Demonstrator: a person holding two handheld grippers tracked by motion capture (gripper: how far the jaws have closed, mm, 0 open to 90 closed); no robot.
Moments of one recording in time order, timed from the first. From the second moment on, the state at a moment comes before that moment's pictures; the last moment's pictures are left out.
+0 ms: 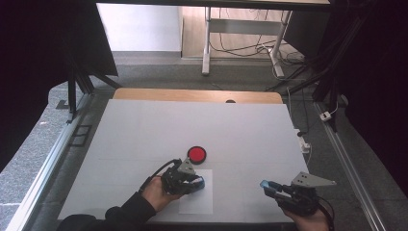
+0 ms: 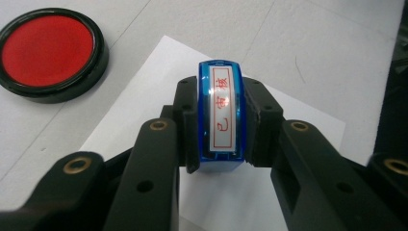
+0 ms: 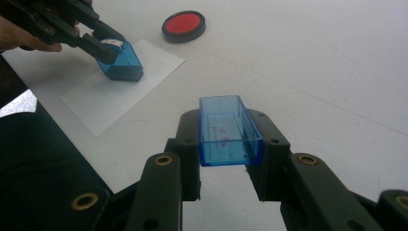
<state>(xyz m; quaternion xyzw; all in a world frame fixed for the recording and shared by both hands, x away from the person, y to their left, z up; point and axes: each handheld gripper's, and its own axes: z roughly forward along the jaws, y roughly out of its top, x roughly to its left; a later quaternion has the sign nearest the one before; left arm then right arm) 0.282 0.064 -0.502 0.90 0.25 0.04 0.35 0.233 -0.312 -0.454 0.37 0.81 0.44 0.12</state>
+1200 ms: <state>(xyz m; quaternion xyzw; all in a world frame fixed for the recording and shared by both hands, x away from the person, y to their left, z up) 0.290 0.077 -0.493 0.88 0.26 0.00 0.40 0.233 -0.312 -0.454 0.37 0.81 0.44 0.12</state>
